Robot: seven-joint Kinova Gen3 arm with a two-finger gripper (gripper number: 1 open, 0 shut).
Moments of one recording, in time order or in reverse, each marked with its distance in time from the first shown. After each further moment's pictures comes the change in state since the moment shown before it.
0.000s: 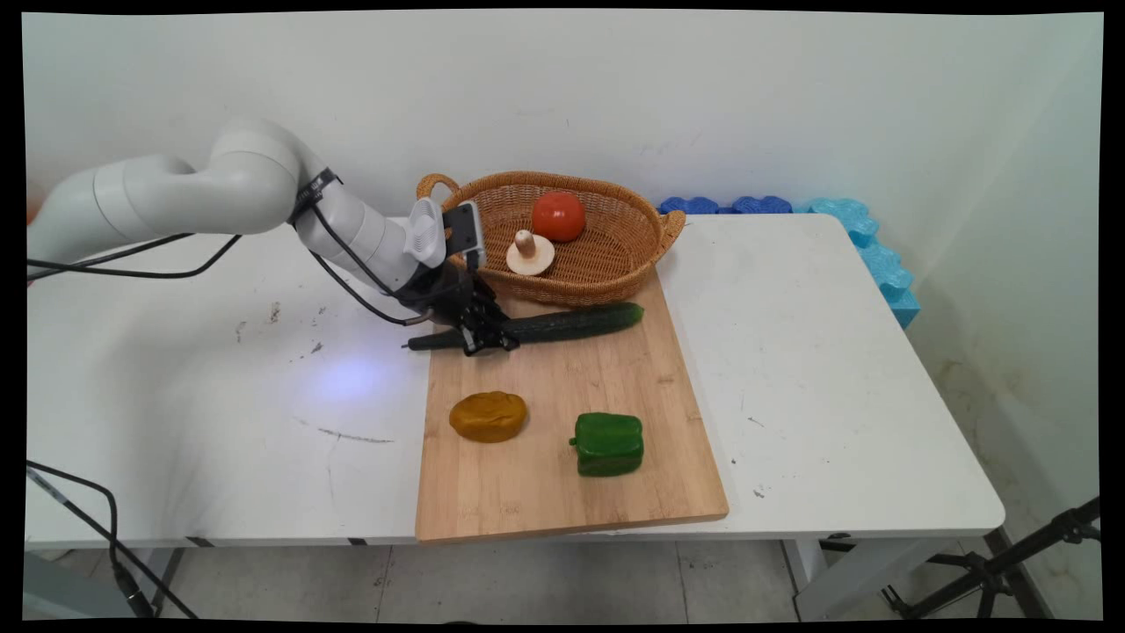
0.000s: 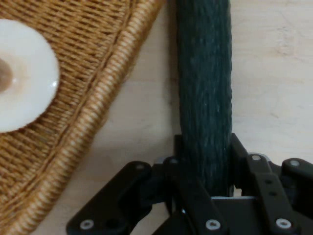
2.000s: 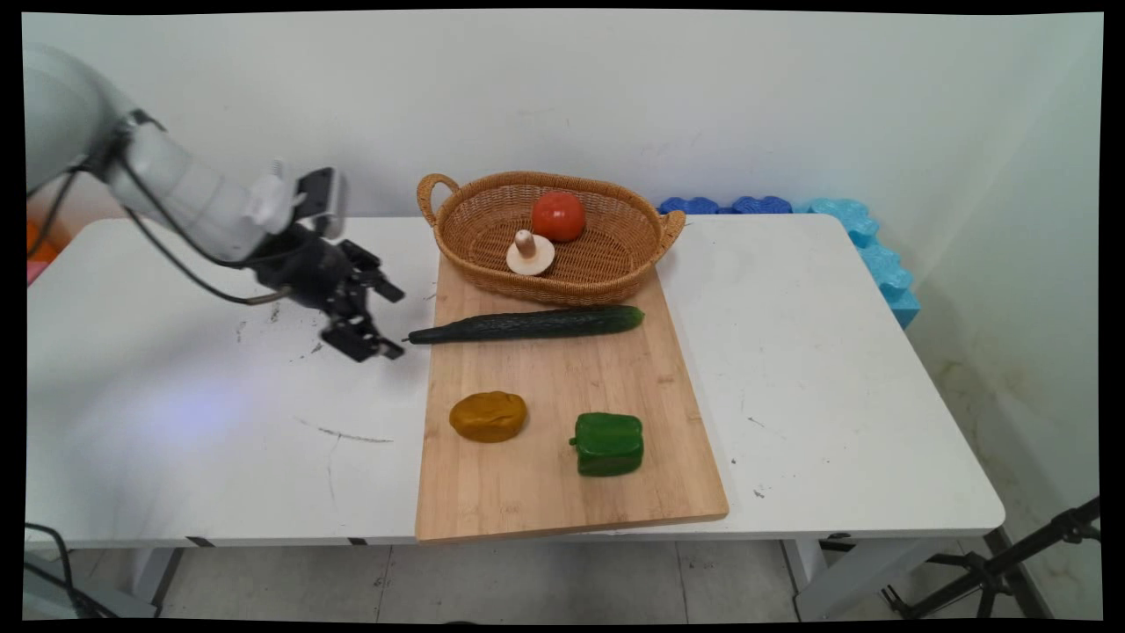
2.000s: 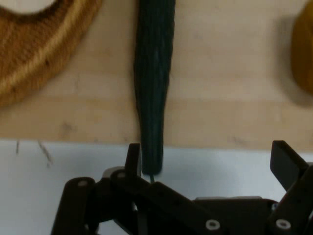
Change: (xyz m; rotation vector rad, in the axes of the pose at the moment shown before) arm -0.064 -0.003 -0.125 -0.049 -0.032 -0.006
